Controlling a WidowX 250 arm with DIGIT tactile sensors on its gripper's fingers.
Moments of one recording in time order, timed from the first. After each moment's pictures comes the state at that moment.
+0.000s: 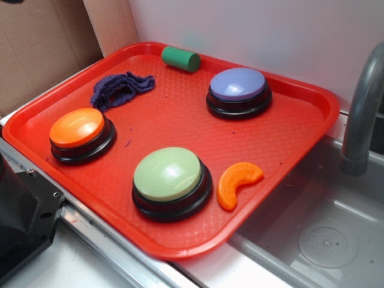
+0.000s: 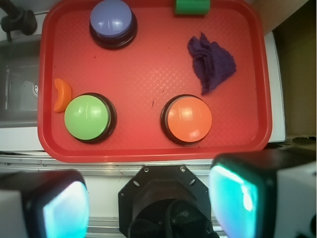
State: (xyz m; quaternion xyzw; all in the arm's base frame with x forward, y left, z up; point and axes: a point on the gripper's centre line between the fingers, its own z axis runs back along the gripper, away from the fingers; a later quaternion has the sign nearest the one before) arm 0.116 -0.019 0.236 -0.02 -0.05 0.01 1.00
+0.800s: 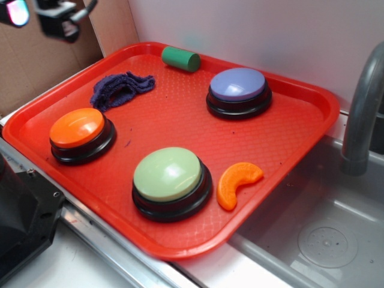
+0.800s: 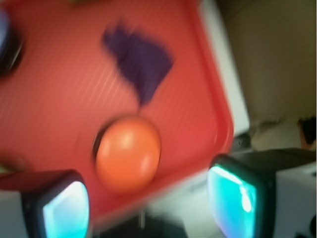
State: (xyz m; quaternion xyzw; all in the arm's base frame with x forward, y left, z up) arm 0.185 0.080 0.149 0.10 0.00 0.22 0.97
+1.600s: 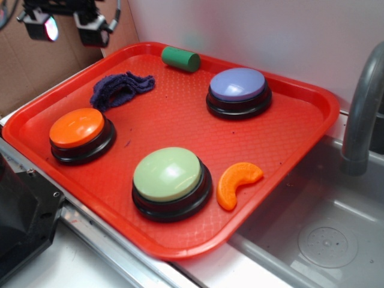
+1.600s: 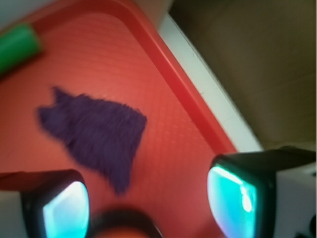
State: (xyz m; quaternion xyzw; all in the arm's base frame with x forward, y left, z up) arm 0.226 0.118 0.085 0.10 0.00 0.33 0.94
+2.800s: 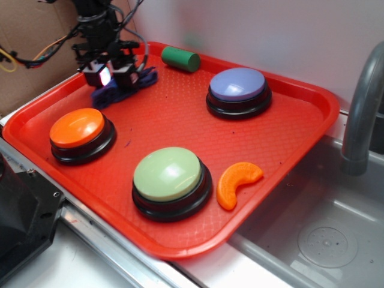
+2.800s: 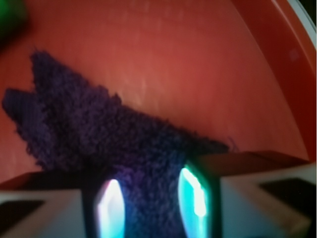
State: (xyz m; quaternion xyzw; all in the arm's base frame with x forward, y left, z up) arm 0.232 0.115 0.027 -0.03 0.04 0.25 0.97
